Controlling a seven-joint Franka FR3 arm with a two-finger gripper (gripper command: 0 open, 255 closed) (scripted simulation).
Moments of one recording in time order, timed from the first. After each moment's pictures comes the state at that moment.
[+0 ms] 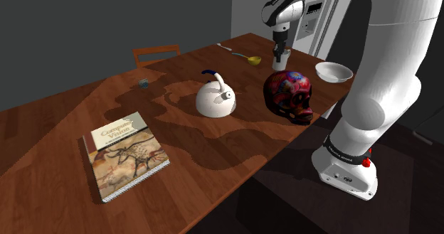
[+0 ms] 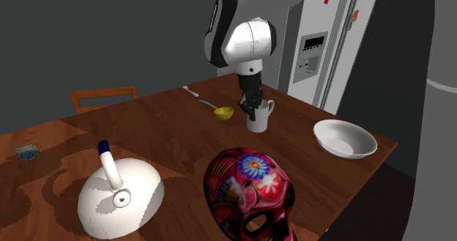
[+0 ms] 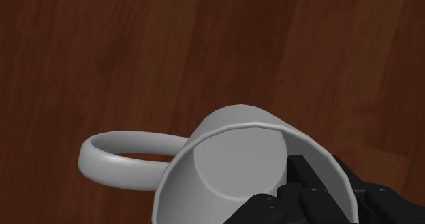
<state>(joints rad) -0.27 0.33 -0.38 -1.94 -0.01 2.13 -0.72</state>
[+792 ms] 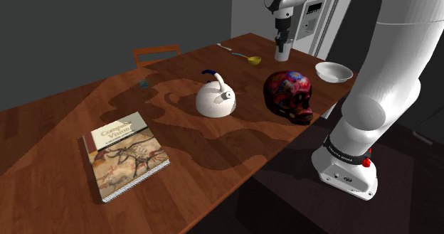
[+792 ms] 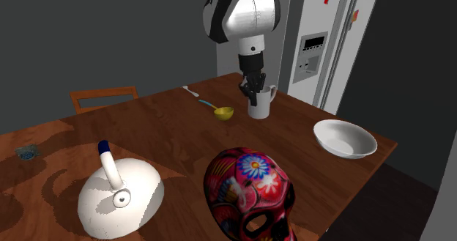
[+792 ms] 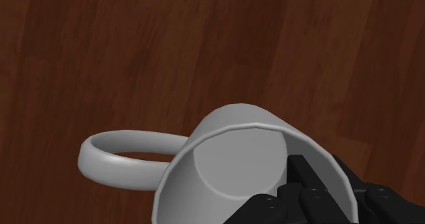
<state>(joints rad) -0.26 0.25 -0.39 -1.87 -0.04 2.00 -0.72</state>
